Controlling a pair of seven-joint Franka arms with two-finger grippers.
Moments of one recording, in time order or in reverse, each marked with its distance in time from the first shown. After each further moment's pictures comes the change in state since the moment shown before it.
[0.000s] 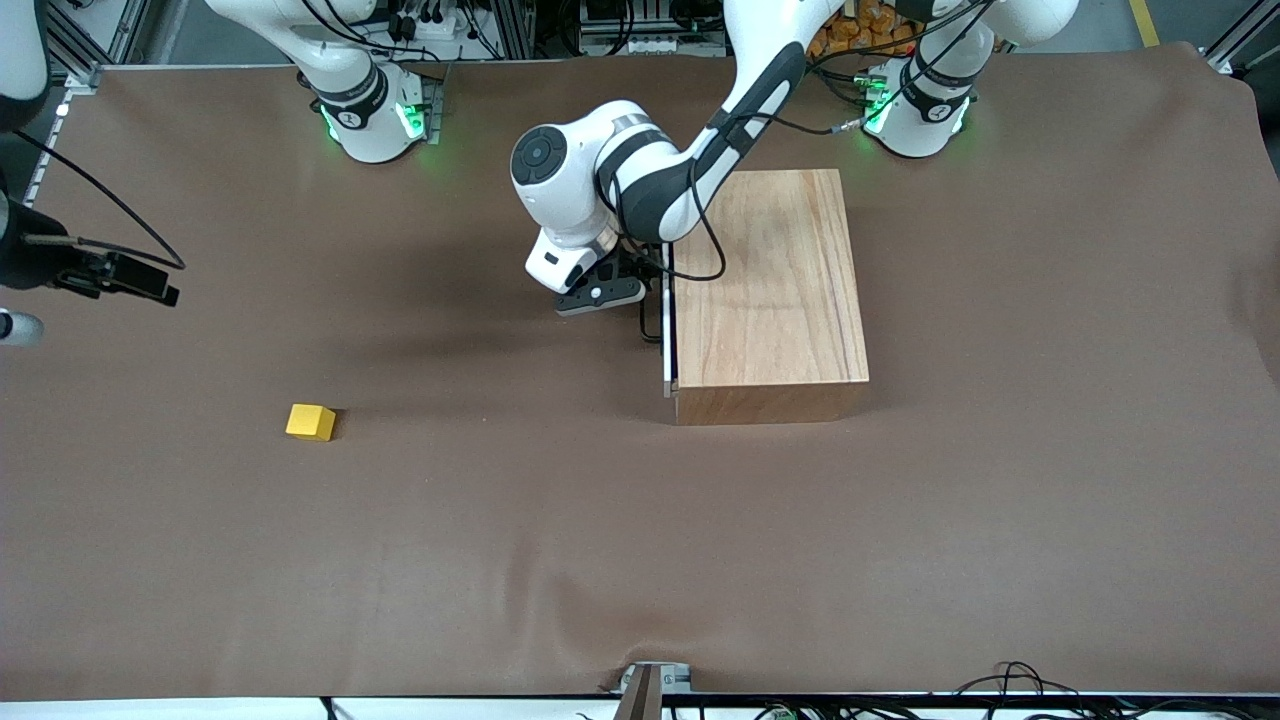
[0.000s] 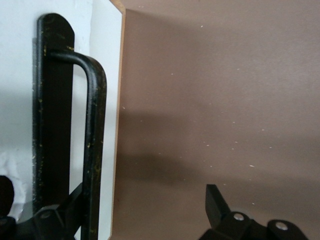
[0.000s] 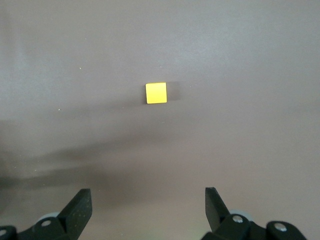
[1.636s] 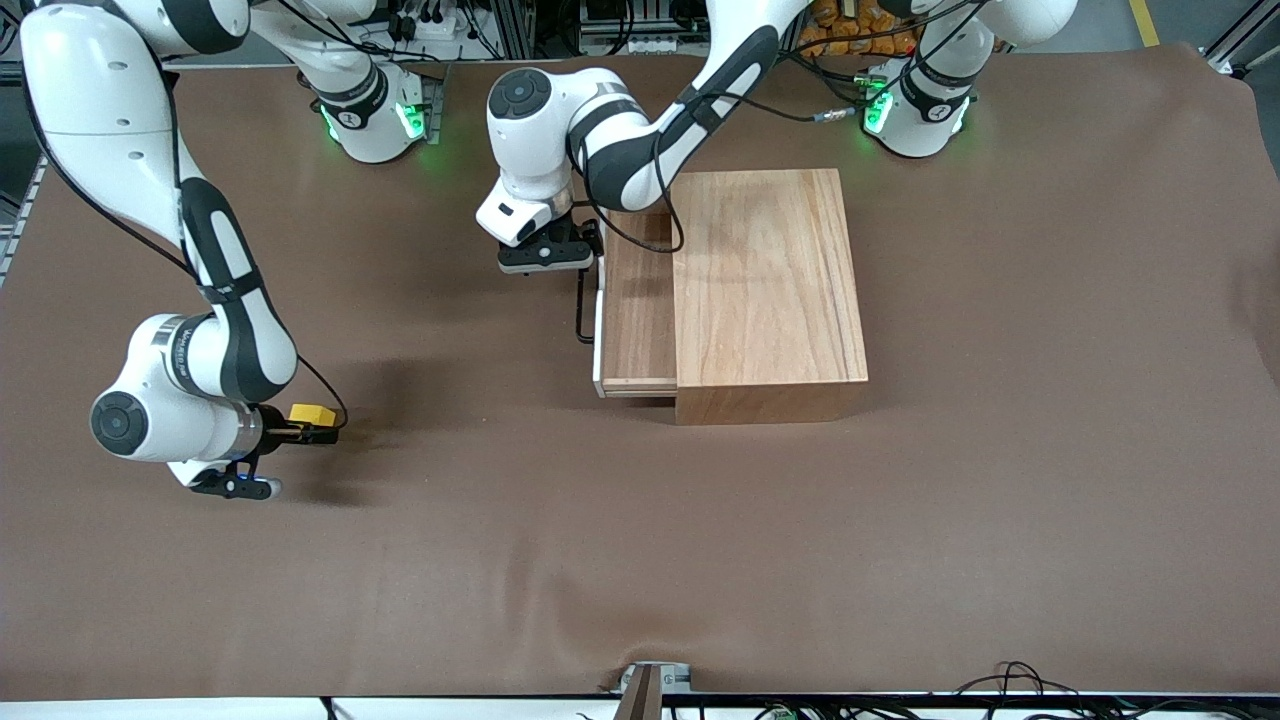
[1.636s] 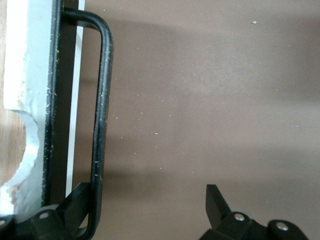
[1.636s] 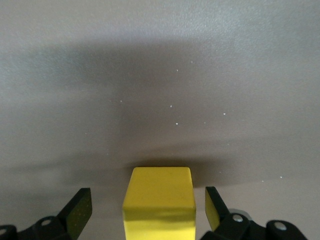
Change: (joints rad) left arm -0.041 0.008 -0.069 0.003 0.007 0.230 -0.078; right arm 0.015 0.589 0.007 -0.088 0.052 0.573 -0.064
